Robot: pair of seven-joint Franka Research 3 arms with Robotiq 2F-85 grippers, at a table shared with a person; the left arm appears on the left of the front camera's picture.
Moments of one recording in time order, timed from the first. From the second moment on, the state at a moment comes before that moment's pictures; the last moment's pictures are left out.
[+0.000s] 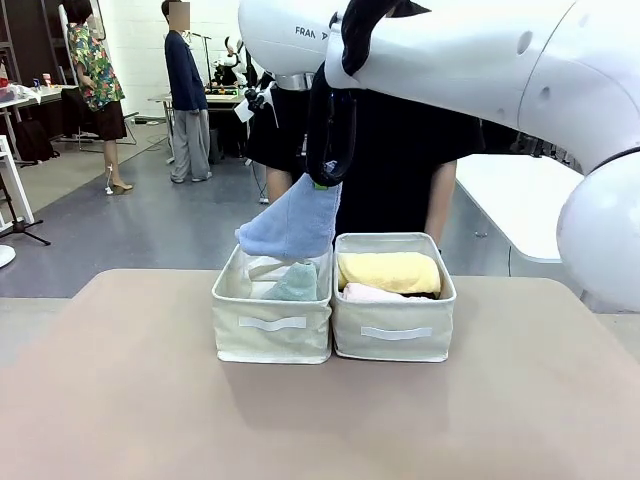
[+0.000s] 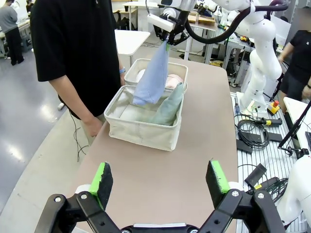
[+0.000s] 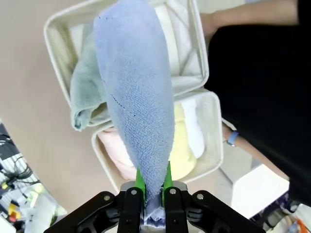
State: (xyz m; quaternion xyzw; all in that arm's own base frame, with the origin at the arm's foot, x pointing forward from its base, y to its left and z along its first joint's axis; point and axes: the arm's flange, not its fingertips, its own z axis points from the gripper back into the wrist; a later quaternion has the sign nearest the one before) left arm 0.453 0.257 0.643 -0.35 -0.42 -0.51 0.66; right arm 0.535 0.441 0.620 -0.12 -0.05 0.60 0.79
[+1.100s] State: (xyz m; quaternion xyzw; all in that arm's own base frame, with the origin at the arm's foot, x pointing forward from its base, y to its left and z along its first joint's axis) left arm 0.453 0.258 0.643 -0.35 -0.42 -0.51 0.66; right arm 0.561 0.449 0.568 -0.10 -0.03 0.61 0.79
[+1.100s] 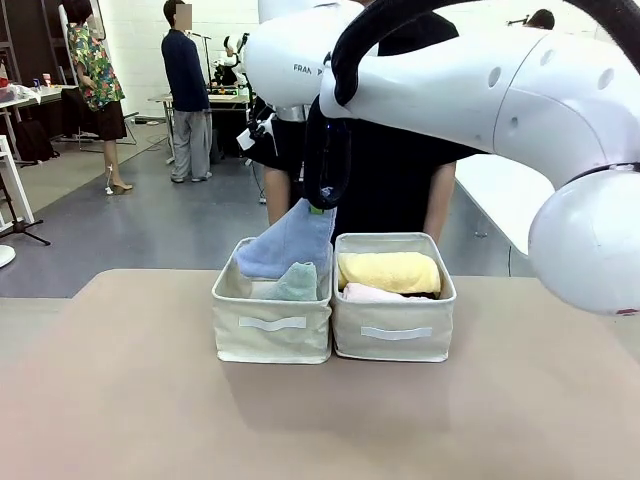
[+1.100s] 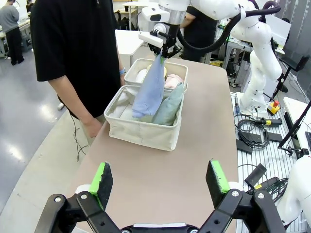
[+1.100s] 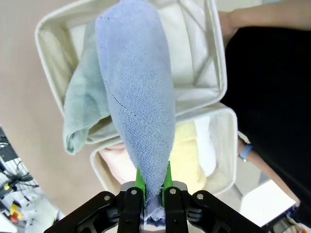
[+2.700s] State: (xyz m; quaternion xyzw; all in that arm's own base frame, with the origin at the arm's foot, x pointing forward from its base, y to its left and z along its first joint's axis) left arm 0.453 0.258 0.643 -0.35 -0.42 -0.51 0.66; right arm 0.587 0.465 0.470 -0.09 0.03 0.63 0.77
